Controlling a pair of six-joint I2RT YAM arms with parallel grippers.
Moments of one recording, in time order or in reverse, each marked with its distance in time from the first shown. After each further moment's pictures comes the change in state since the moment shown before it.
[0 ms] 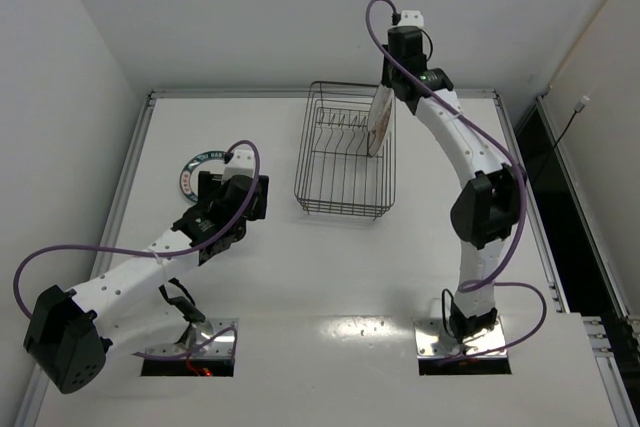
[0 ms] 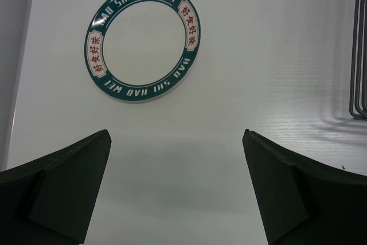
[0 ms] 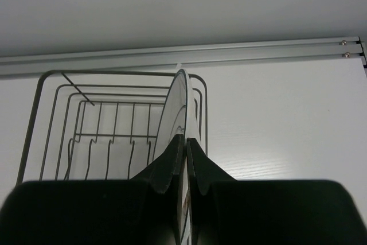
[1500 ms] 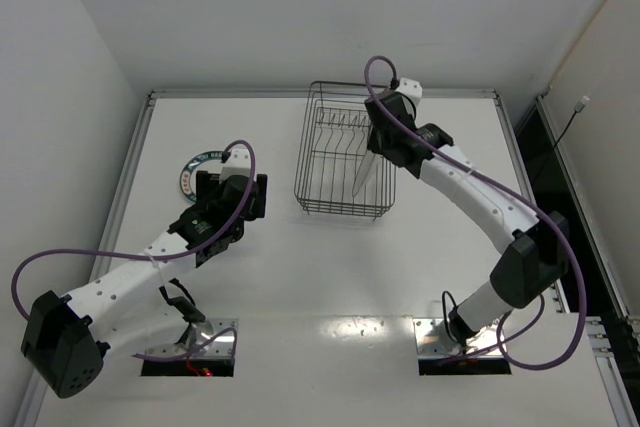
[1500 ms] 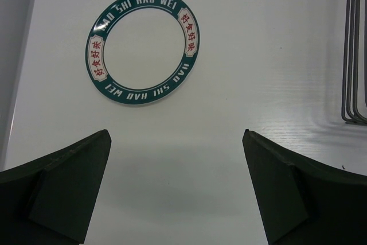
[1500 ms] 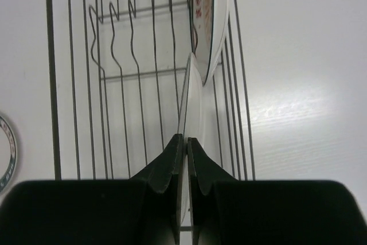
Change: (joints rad) left arm 0.000 -0.029 0.000 0.005 0.001 0.000; right arm 0.237 -0.440 -0.598 -0.116 0.096 0.468
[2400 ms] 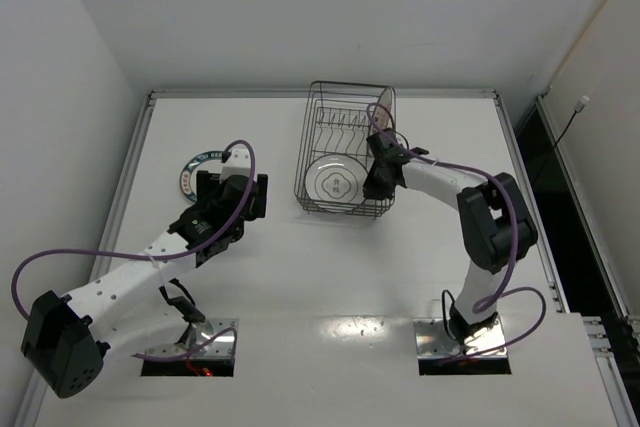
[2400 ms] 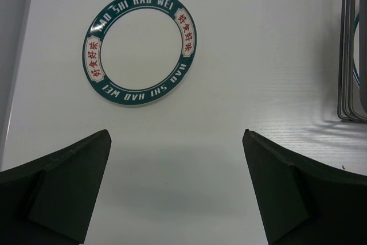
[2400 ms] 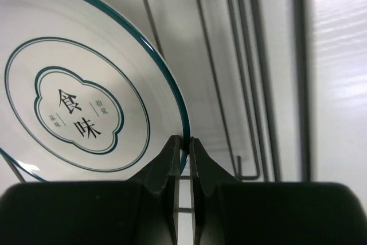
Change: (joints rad) left arm 0.000 0.000 0.000 0.004 0.010 0.000; right arm -0.125 0.252 -0.251 0.146 -0.410 0.211
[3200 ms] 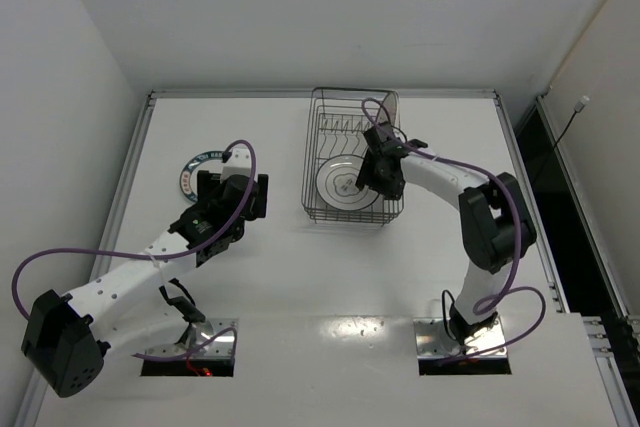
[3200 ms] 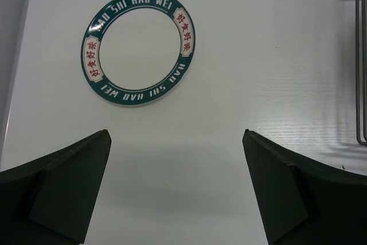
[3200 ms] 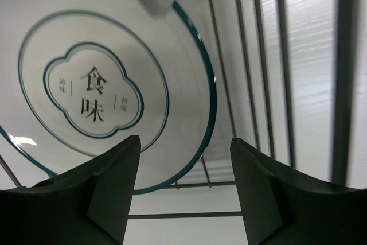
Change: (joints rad) left arm 0.000 0.005 0.000 0.004 0.004 0.000; right arm 0.007 -0.014 0.083 -0.145 0.105 -0.096
